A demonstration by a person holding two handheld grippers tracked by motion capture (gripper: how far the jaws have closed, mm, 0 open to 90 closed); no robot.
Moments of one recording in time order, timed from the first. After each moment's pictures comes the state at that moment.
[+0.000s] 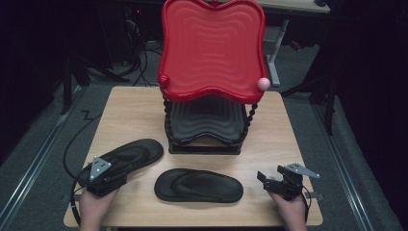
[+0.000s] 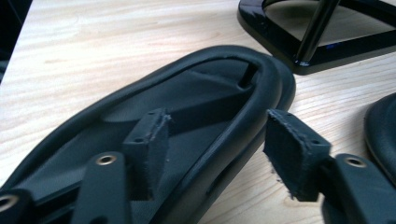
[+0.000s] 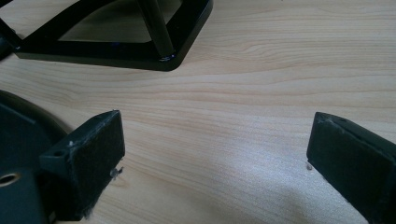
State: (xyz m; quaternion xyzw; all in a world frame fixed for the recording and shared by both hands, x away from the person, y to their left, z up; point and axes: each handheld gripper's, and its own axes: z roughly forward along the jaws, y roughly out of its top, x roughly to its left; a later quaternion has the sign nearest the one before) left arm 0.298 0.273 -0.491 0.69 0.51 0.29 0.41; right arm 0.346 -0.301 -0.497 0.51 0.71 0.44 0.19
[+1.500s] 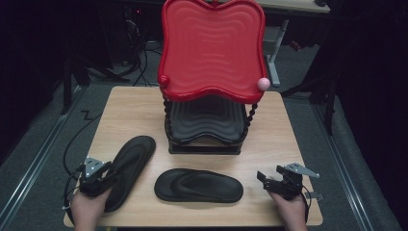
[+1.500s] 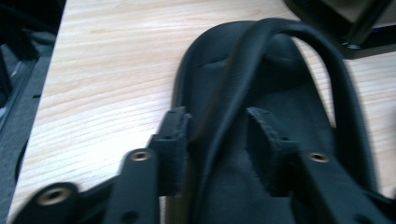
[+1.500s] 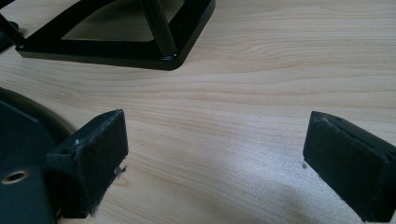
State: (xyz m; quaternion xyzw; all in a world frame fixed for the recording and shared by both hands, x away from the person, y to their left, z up) left arm 0.294 0.288 -0.488 0.68 0.57 0.30 0.36; right arm 0.347 -0.301 -0.497 0.51 0.71 0.45 0.18
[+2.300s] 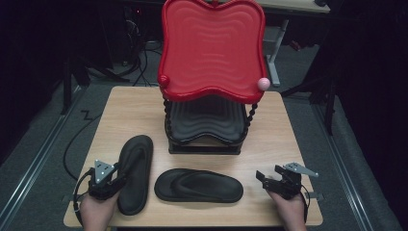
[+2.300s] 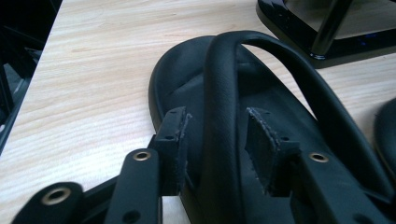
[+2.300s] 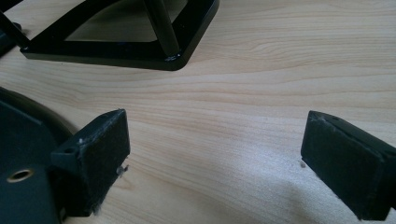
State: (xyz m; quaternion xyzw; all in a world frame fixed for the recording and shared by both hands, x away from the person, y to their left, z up) left arm 0.288 0.257 -0.487 0.68 0.54 0.32 0.37; right arm 0.349 -0.298 -0.499 0.51 0.71 0.45 0.17
